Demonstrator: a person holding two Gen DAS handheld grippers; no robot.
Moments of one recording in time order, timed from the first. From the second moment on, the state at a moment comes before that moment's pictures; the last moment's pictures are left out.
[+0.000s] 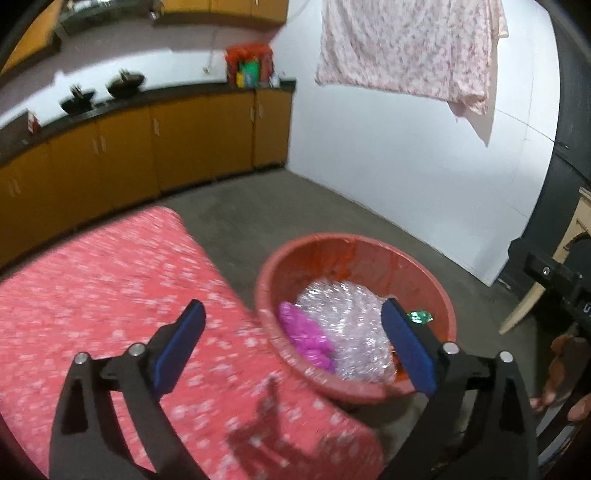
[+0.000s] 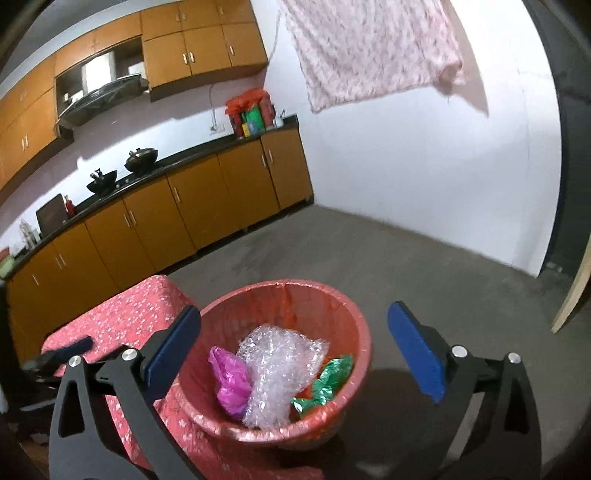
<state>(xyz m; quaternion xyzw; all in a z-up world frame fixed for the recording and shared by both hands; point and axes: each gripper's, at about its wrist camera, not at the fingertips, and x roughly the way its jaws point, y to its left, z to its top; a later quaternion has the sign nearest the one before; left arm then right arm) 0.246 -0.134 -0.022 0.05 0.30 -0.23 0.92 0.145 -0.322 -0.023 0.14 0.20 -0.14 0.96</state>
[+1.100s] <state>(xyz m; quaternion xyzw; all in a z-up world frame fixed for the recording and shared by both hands) 0.017 0.045 0.025 0.05 0.20 -0.02 0.98 0.005 -0.174 -0.012 -0.01 0.18 -0.07 0.98</state>
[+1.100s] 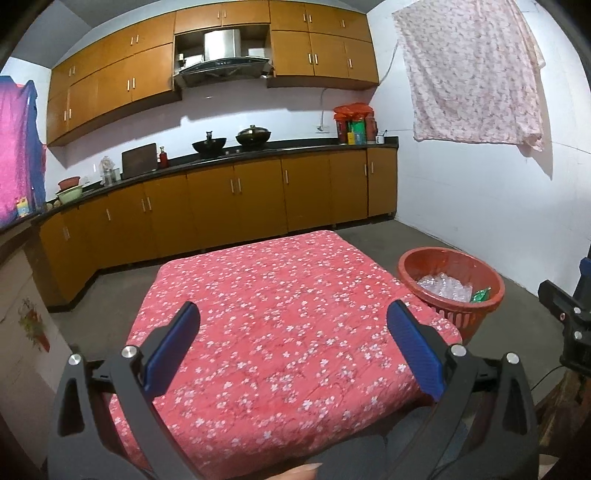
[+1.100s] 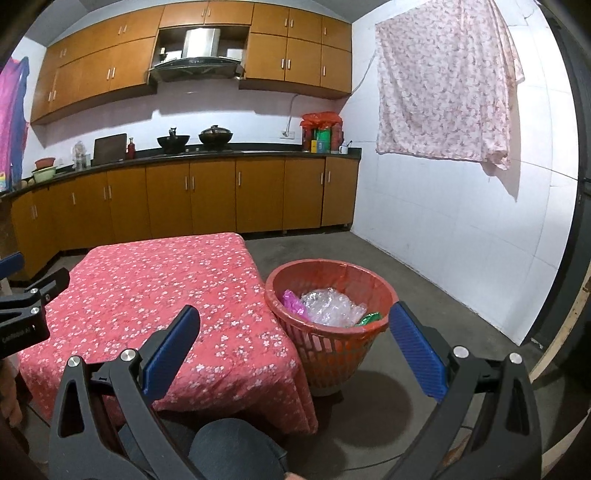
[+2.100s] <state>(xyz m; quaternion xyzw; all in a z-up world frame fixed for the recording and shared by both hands) -0.007 0.041 0.015 0.04 0.21 -0.03 0.98 -0.017 -0.157 -0.023 0.00 0.18 -0.08 0.98</state>
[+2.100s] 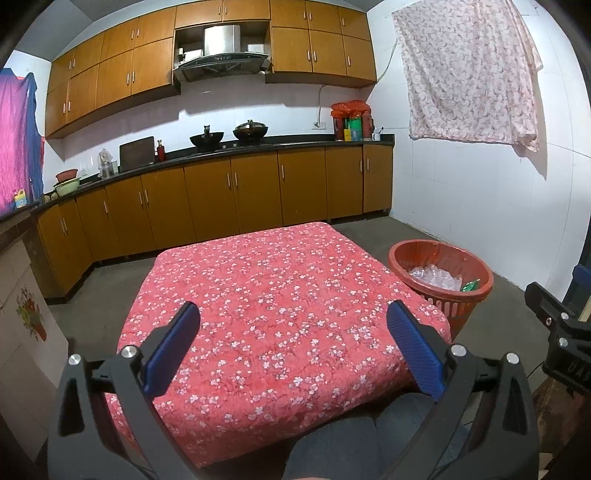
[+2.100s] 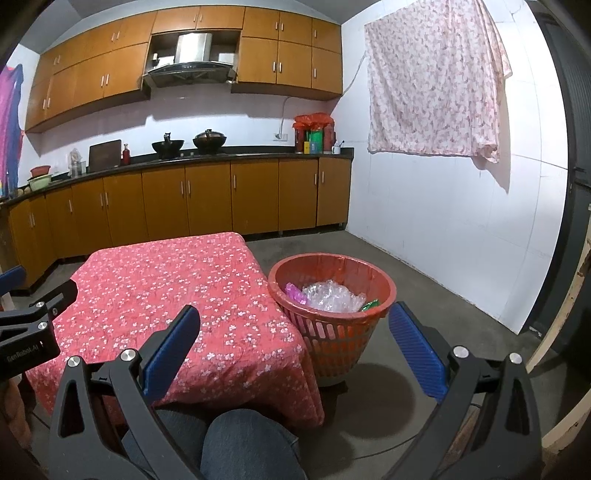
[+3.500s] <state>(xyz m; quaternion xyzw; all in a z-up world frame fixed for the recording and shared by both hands) -0.008 0.039 0.014 0.04 0.21 -0.04 0.98 -0.017 -0.159 -0.021 0.01 0.18 -0.08 0.98</state>
